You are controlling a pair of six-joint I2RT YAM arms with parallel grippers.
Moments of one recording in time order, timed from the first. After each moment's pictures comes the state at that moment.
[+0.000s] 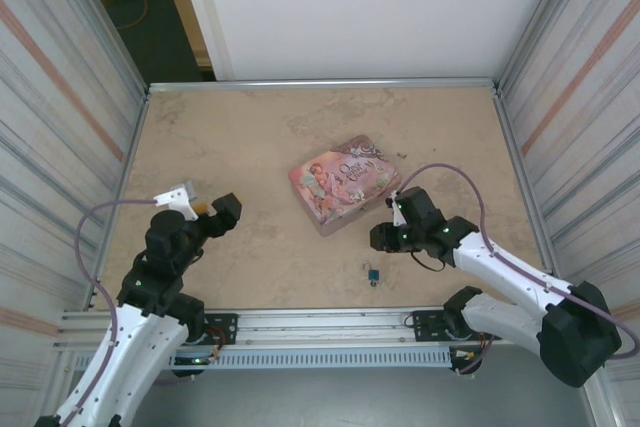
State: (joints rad) left arm -0.35 0.39 0.44 -0.41 -0.07 -0.61; right arm 0.59 1.00 0.55 -0.51 -0.18 0.55
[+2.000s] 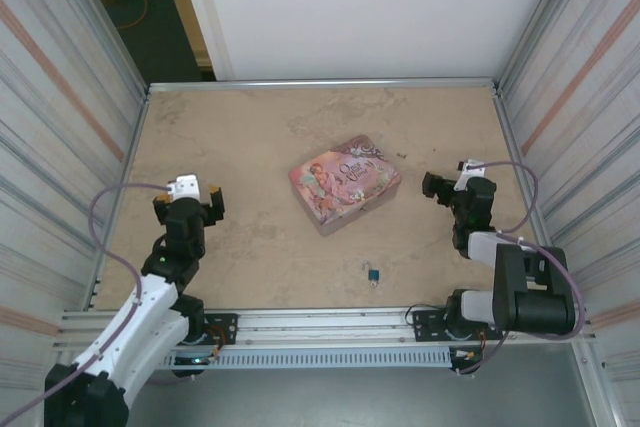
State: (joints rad) left arm -0.28 0.69 0.31 -0.03 -0.53 -0.06; right arm -0.08 1.31 0.29 0.64 -0.06 0.16
